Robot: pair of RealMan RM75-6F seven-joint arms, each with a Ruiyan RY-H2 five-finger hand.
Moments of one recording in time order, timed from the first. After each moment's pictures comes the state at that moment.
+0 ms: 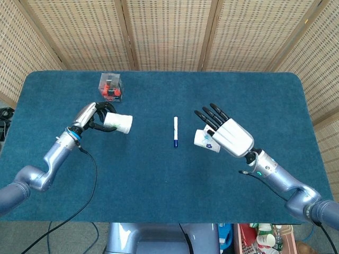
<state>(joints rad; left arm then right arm) -0.83 -1.50 -0.17 -0.91 1.47 0.82 -0.94 0.78 -1.25 0.07 -1.30 -1.78 1.26 -0.19</state>
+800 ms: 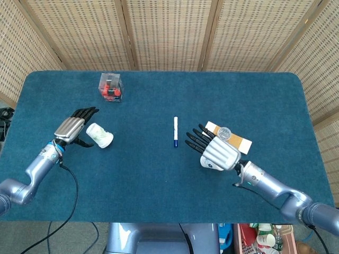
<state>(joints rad) -0.73 -1.39 -0.07 -1.06 1.43 0.82 -0.47 0.77 -1.34 0.02 -1.28 -1.80 1.16 -0.36</state>
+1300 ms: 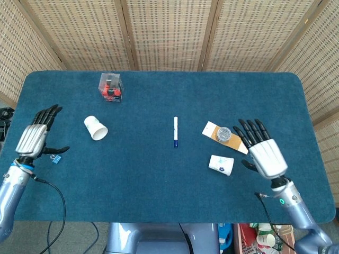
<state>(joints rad) -0.46 -1.15 -0.11 -1.53 1.28 1.22 -0.19 0.43 -1.22 0.05 -1.56 -1.56 1.45 -0.19</state>
